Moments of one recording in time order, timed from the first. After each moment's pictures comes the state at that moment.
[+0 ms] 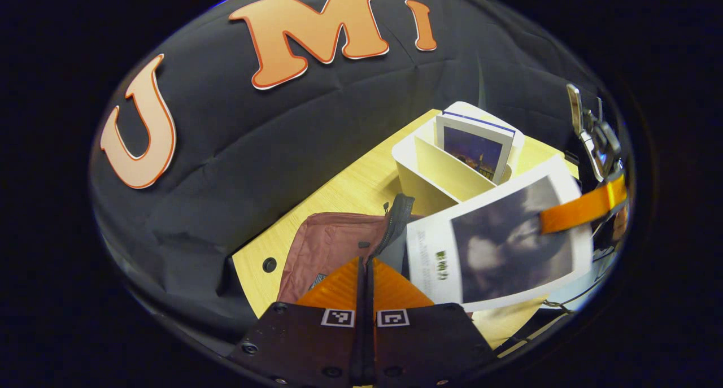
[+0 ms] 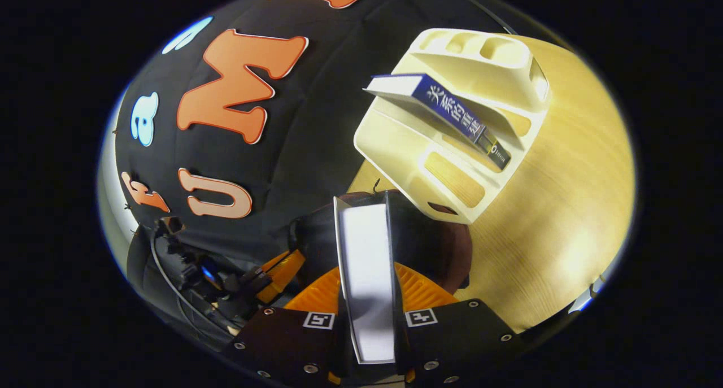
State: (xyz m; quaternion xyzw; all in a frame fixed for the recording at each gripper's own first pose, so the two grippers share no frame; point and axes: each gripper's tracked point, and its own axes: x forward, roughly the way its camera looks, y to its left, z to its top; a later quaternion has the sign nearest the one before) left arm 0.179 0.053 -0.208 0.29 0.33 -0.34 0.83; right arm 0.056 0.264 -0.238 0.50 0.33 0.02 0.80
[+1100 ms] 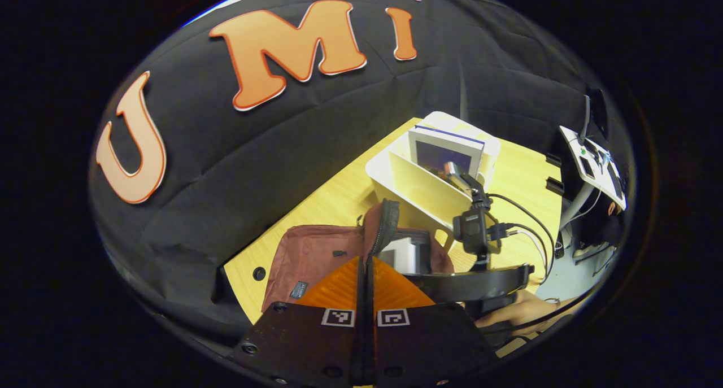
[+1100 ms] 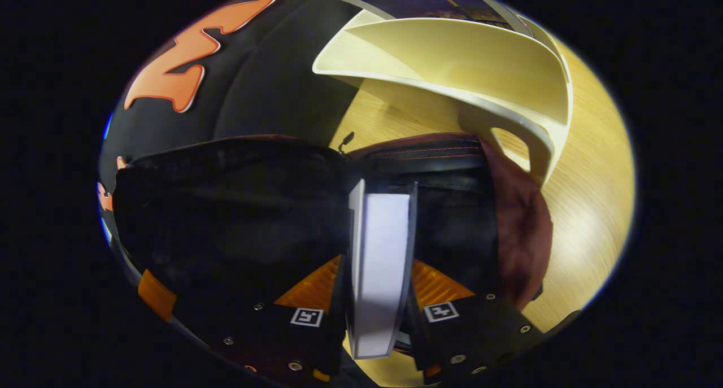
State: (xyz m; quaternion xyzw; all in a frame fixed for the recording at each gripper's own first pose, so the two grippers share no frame) left arm 0.156 0.040 -0.194 0.26 0.32 -0.38 0.83; right arm 0.133 0.354 -0.351 0.47 0.41 -0.06 0.78
